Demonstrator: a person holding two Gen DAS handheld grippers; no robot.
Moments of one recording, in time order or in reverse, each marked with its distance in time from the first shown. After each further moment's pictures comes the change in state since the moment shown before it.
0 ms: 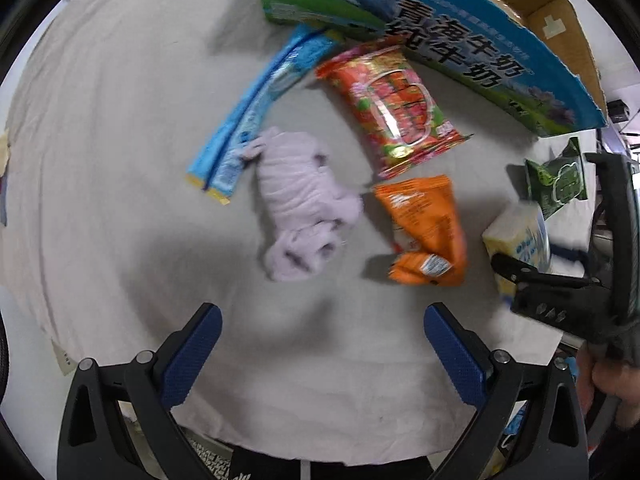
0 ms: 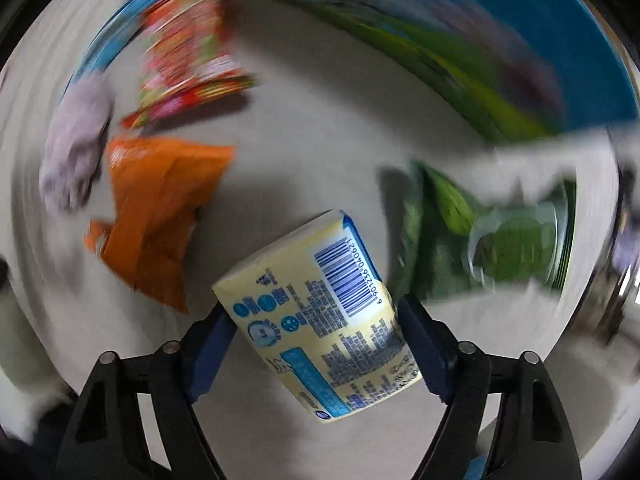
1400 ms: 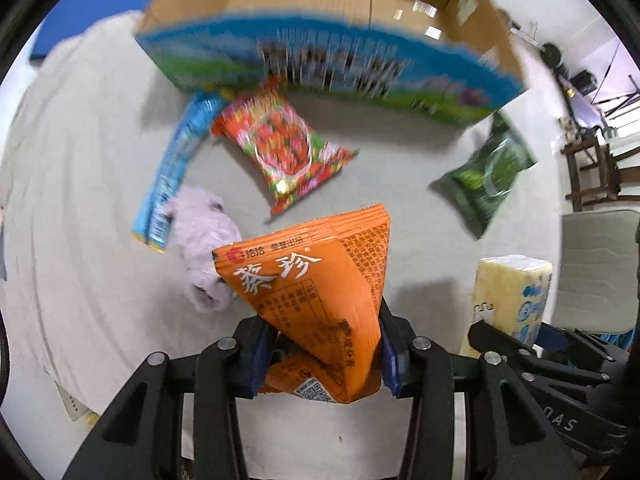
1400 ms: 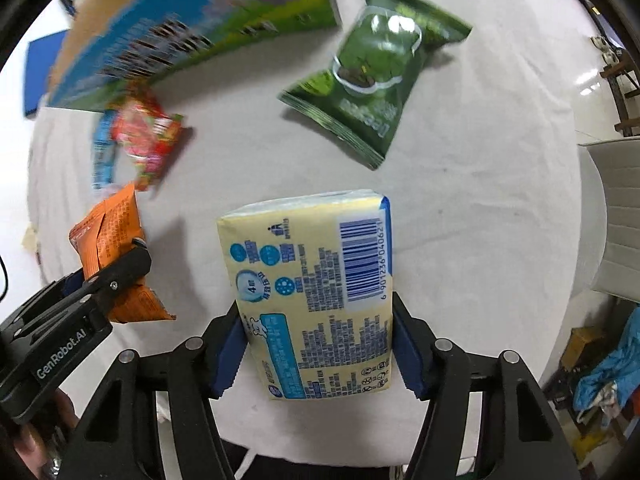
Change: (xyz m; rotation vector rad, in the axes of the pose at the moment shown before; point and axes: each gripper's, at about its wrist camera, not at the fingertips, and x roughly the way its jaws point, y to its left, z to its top) left arm -0.057 -0.093 -0.046 0.155 -0.161 -0.005; right arm 0.007 -0.001 -0.133 0.374 -0.112 0.252
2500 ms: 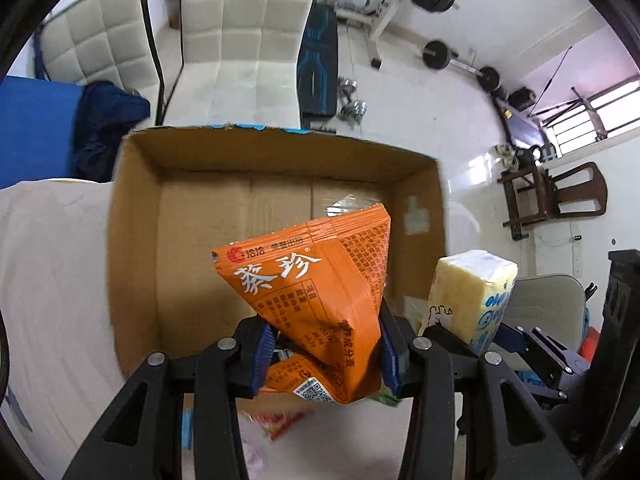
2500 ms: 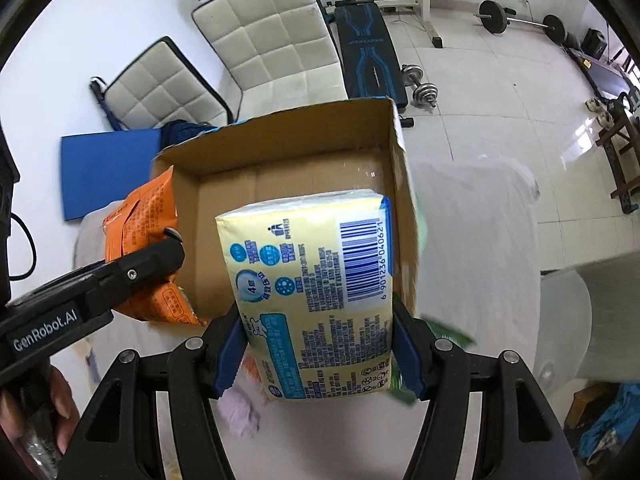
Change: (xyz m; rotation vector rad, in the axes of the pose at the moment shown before) left arm -0.037 0.017 0.306 0.110 -0.017 -0.242; right arm -0.171 0.085 0.268 0.013 -0.275 -0.007
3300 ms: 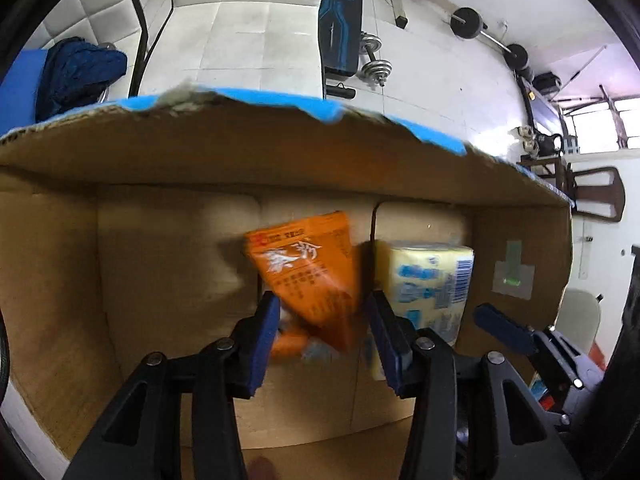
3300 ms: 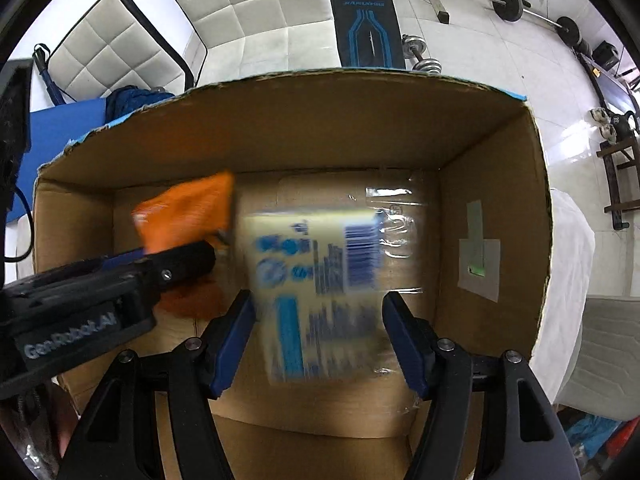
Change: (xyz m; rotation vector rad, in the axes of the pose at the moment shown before) left arm 0.109 0.034 0.057 -0.033 0.158 -0.001; right arm 0.159 0.009 0.099 -0.040 0.135 -0.098
